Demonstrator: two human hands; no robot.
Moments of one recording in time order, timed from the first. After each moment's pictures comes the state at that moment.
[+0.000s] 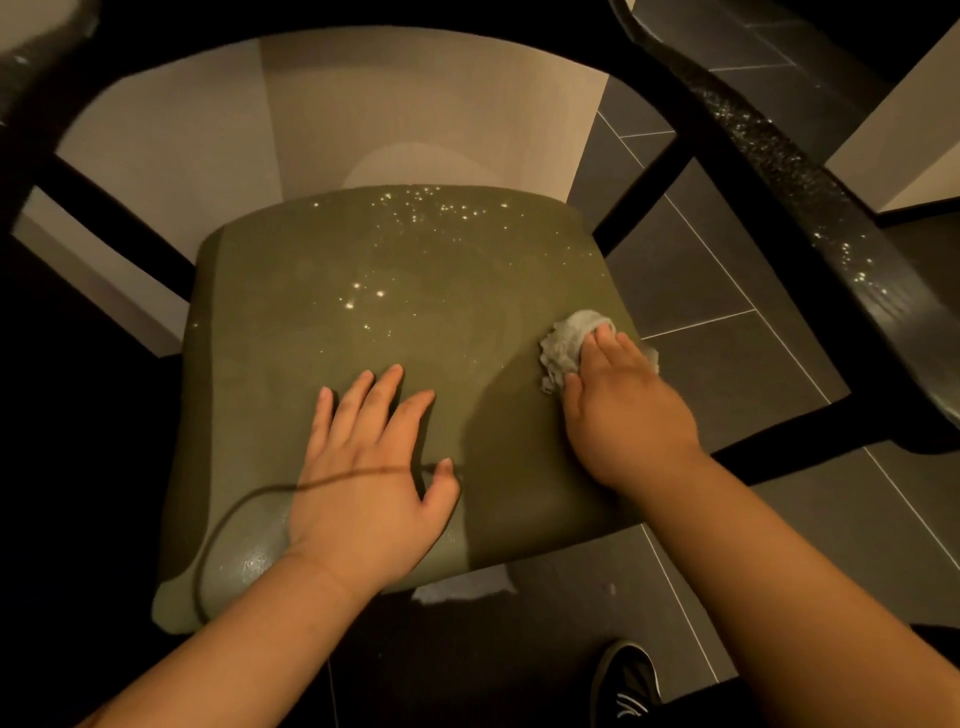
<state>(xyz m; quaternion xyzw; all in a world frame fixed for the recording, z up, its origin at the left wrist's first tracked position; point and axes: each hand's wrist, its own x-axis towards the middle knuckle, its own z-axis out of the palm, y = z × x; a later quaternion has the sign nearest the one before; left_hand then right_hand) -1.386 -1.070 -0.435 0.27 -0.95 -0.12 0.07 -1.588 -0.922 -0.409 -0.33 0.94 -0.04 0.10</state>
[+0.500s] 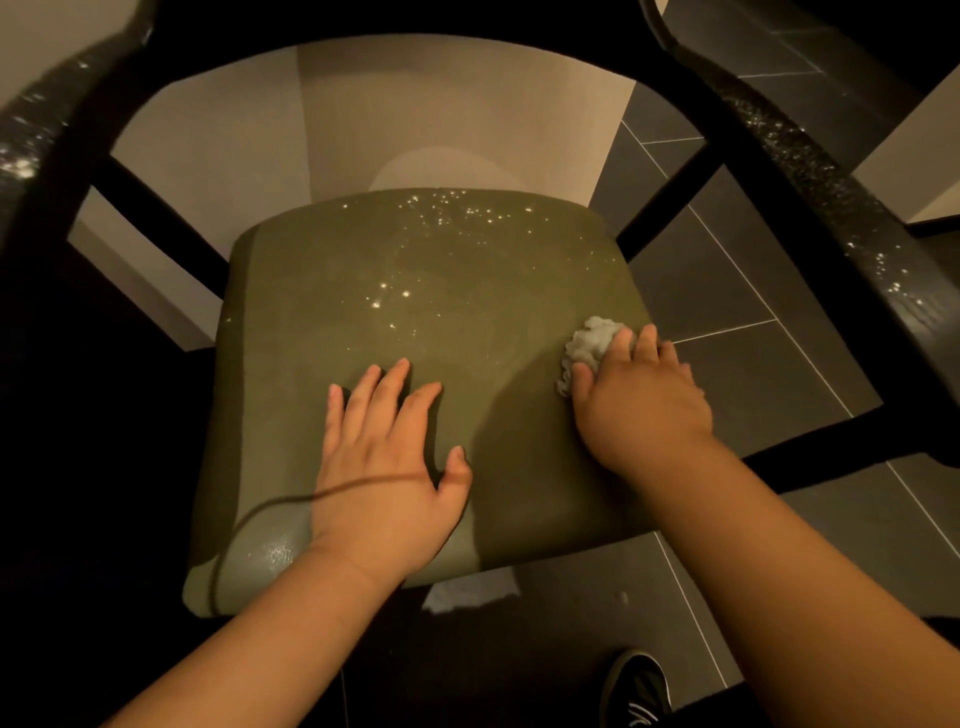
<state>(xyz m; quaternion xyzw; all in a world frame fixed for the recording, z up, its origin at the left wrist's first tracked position) -1.385 -1.073 -0.434 0.31 -0.94 -0.14 0.09 -1.587 -0.943 -0.404 -0.23 0.96 0.03 0.14</state>
